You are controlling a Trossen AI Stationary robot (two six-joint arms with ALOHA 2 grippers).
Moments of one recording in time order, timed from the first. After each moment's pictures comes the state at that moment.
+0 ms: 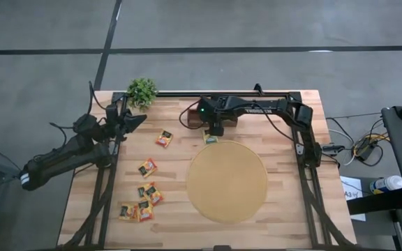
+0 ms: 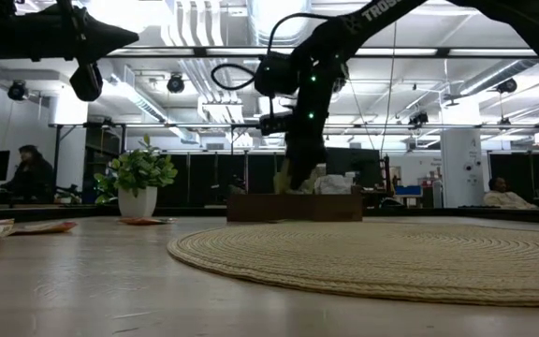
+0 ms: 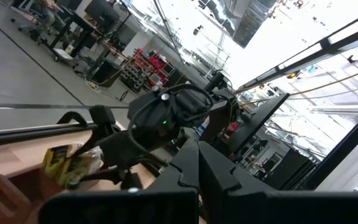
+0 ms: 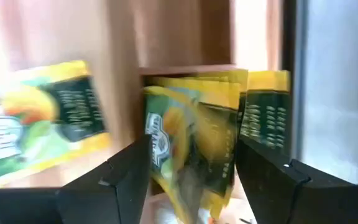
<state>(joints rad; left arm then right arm) 0.51 0.28 0.26 0.18 0.21 -0.74 -0.33 2.07 1.61 -0.74 0.33 -0.35</state>
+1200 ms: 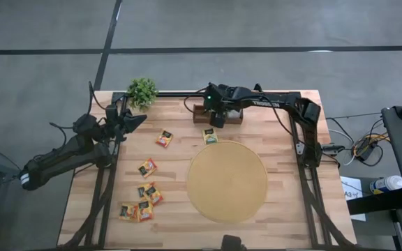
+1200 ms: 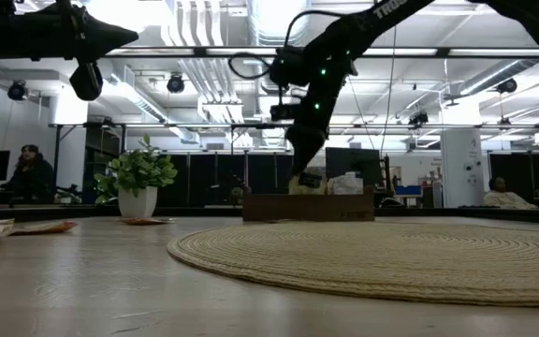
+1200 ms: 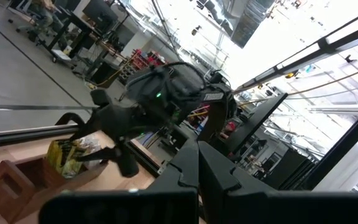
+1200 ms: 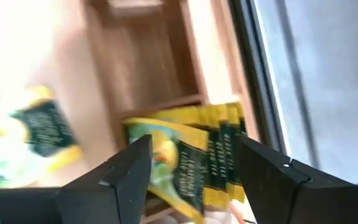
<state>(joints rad) 0.51 0.27 0.26 0.18 0.22 -0.74 -0.42 2.00 1.58 -0.70 0.26 -0.25</state>
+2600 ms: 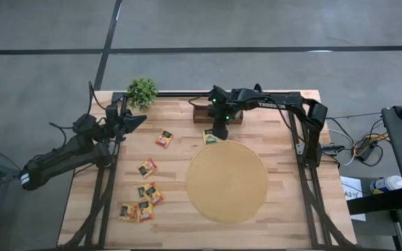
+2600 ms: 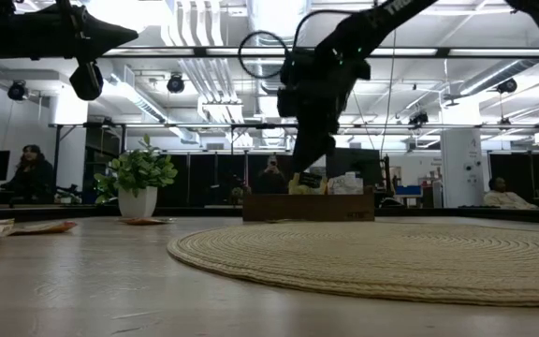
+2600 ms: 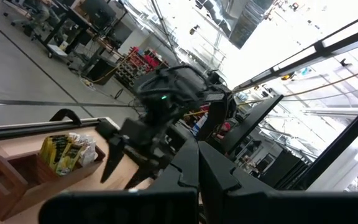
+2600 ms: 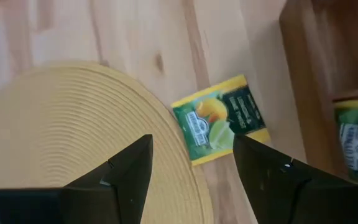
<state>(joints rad) 0.51 0.27 0.26 0.19 0.23 -0.77 -0.41 1.91 1.49 -0.74 -0.37 -0.08</state>
